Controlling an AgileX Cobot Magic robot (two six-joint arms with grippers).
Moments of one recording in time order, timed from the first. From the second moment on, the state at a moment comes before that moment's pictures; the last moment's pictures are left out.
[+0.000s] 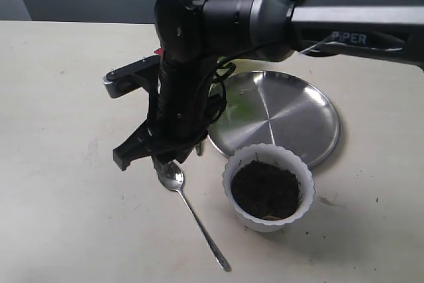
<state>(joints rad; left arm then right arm) 0.00 0.00 0.00 0.58 0.29 -0.57 1.00 2.03 -1.57 0.20 1.04 -0.02</state>
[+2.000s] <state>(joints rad) 0.00 0.00 0.00 0.58 0.29 -0.57 1.05 2.19 -1.49 0.06 0.96 0.09</state>
